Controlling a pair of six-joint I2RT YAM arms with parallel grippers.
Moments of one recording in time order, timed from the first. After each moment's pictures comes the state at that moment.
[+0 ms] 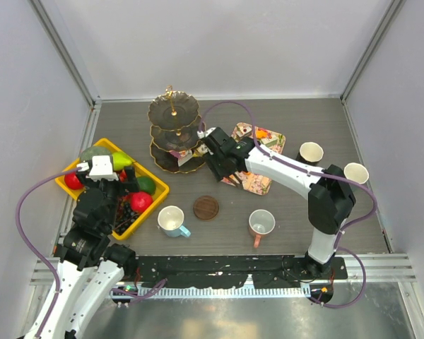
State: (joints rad) left arm -0.37 0.38 0.67 -0.37 -0.45 0.00; right arm 0.83 1.79 1.50 -0.74 0.21 0.17
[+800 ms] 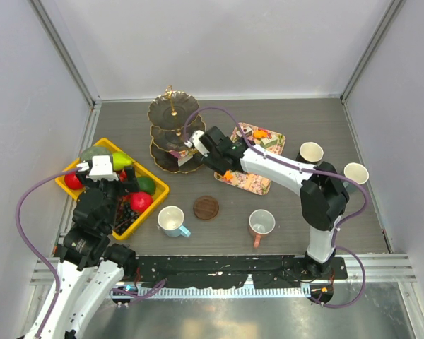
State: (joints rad) left arm -0.37 0.38 0.67 -0.37 -0.45 0.00; right arm 0.83 1.85 1.51 -0.61 0.30 -0.30
